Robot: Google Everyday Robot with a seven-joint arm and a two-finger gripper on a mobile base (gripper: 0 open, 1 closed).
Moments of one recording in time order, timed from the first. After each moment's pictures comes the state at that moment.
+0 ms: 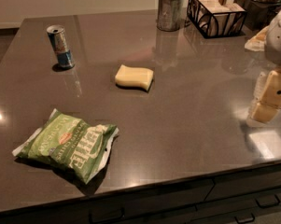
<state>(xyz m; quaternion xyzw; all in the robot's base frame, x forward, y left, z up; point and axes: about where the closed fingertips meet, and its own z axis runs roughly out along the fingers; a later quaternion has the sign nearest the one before) 0.438 -0.217 0.976 -0.60 0.78 -0.03 0.16</state>
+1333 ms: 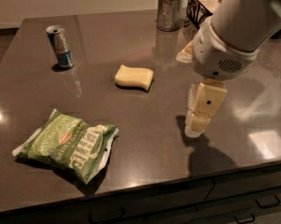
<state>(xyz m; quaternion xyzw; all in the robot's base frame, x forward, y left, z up) 0.440 -0.100 0.950 -0.69 0.70 0.04 0.17</state>
